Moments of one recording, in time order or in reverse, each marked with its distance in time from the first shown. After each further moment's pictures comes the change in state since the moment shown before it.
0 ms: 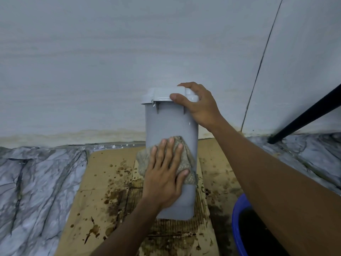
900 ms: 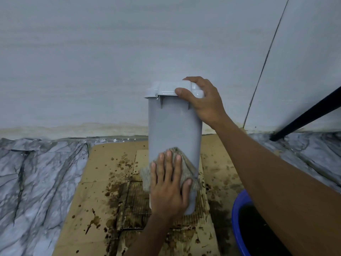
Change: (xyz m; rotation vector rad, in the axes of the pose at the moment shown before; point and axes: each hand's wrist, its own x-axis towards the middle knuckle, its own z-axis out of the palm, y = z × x) left_hand -0.051 0.034 0.028 -0.049 0.060 -0.209; right_hand -0.007 0.006 0.000 -0.029 0.026 -0.044
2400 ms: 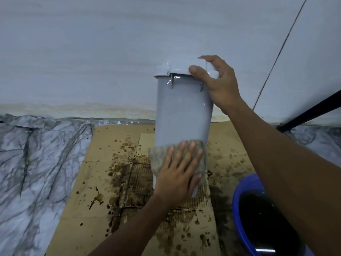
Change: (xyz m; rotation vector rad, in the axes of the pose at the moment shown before) left_hand -0.006 -0.004 -0.001 0.053 -0.084 0.315; right_hand -0.001 0.000 0.000 -0.003 0.026 0.004
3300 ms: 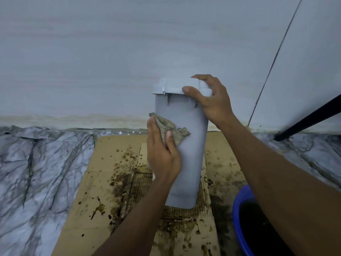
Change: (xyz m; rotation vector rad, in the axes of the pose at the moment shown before) left_hand 0.079 -0.022 -0.038 -0.549 0.407 -0.825; right_hand -0.013 -0.004 0.004 0.005 -0.004 -0.038
